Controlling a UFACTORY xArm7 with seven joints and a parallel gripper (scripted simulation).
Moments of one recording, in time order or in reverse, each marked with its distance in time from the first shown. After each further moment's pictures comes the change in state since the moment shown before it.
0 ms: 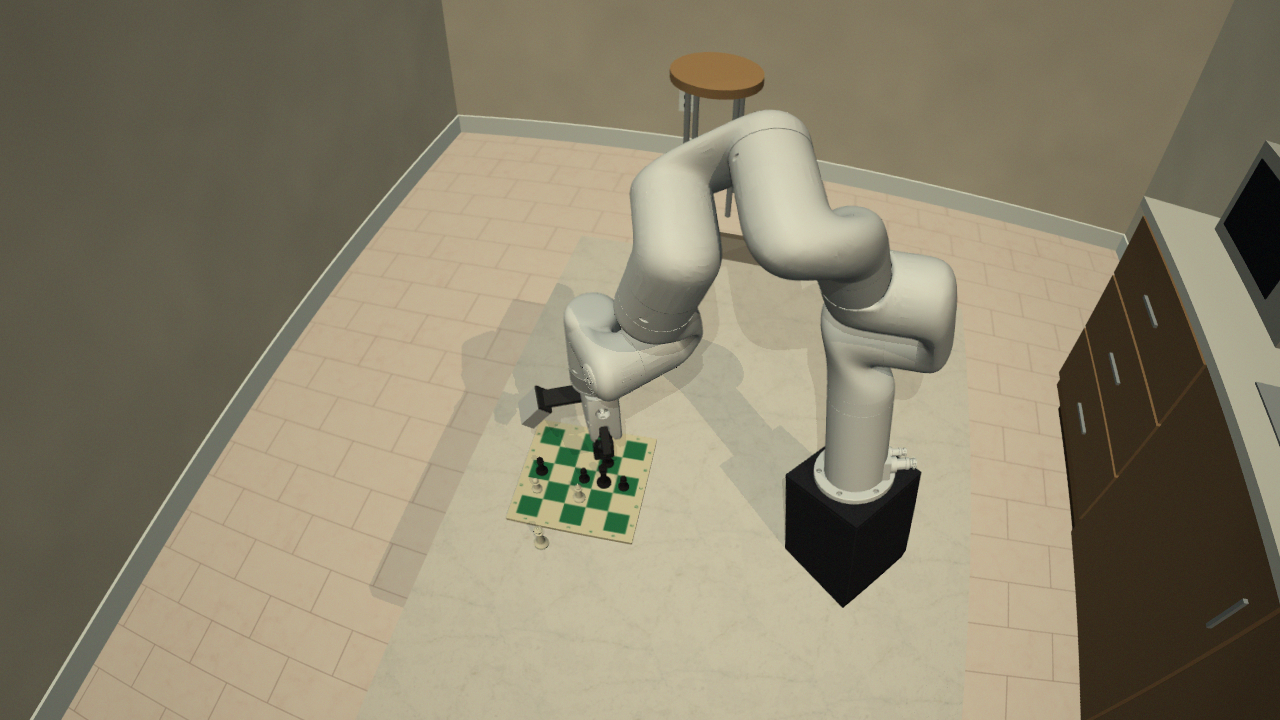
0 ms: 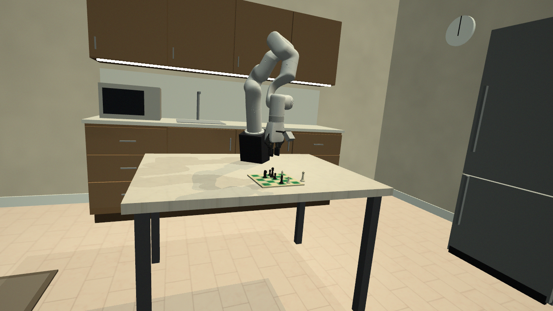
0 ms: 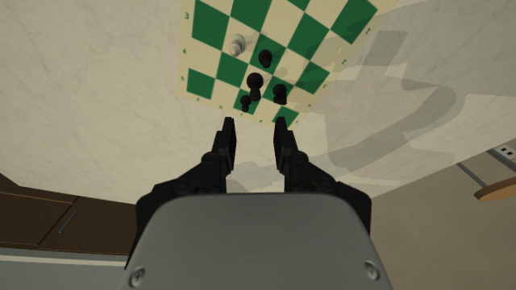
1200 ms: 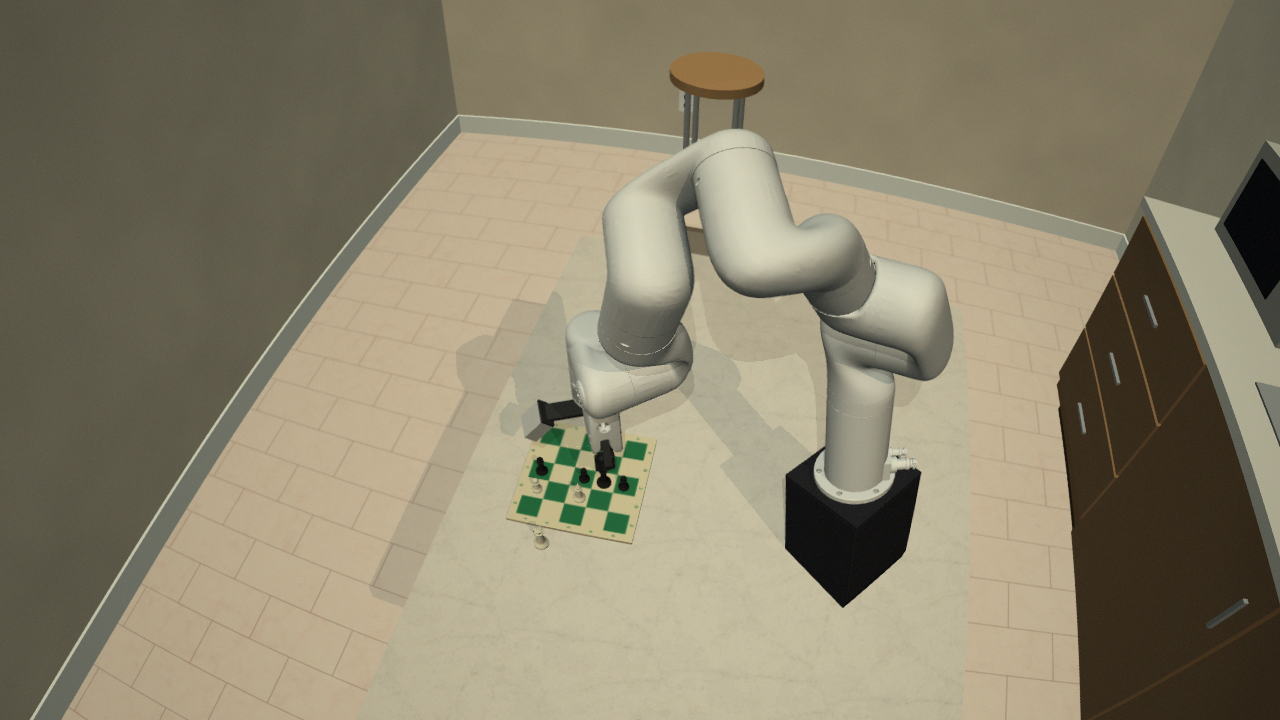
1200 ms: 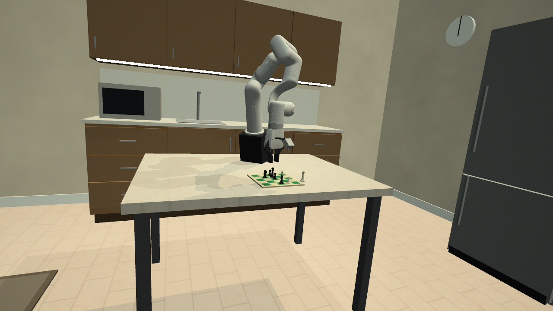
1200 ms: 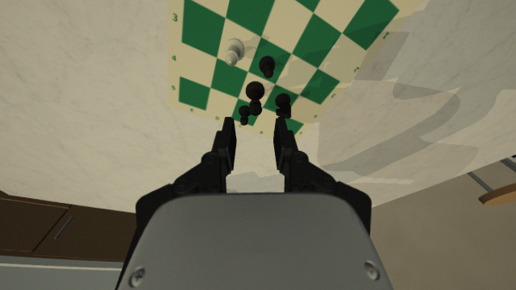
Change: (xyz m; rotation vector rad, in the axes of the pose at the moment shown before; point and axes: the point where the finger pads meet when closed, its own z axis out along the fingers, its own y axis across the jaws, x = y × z) arm 0.000 0.000 0.033 0.000 -0.002 0.000
